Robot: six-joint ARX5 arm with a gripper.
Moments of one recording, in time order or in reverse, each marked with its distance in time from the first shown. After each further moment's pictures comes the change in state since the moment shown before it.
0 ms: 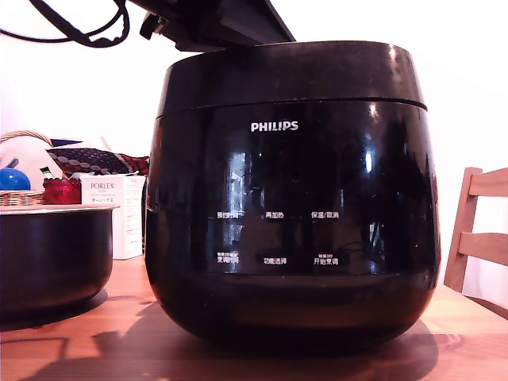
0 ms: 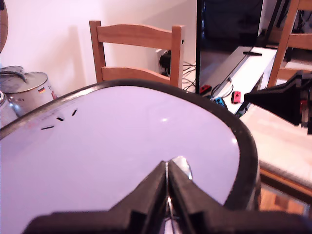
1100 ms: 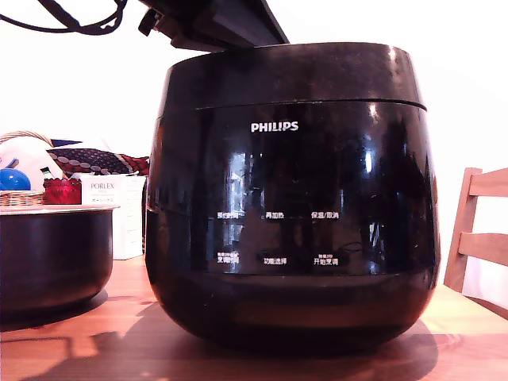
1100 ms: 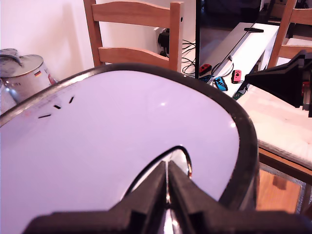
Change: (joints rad) arm 0.000 0.031 0.060 -0.144 0.000 0.005
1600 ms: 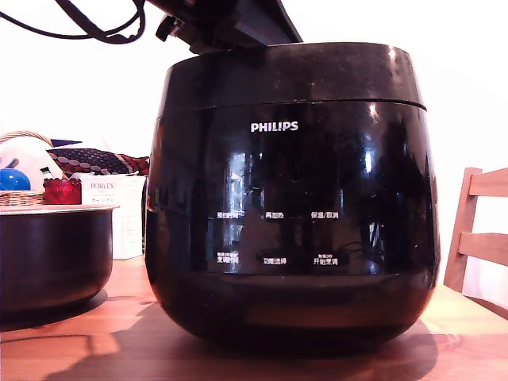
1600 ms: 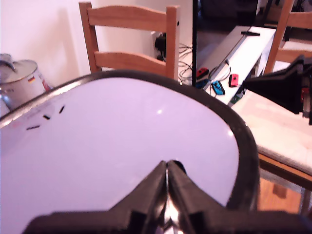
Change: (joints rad) arm -0.005 0.011 -0.005 0.068 0.003 -0.012
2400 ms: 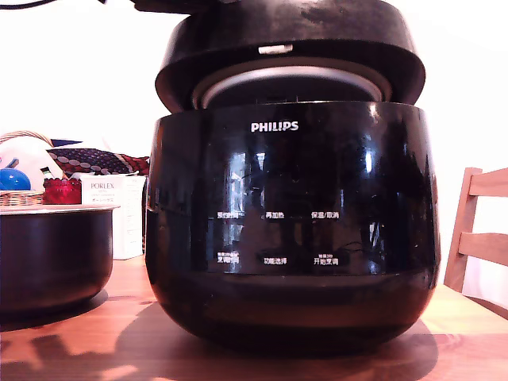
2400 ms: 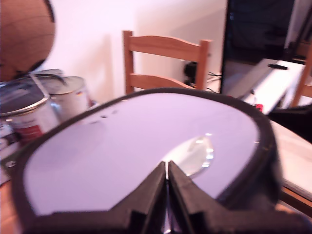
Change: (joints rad) arm 0.034 -0.178 -0.049 -0.005 -0.100 -0.050
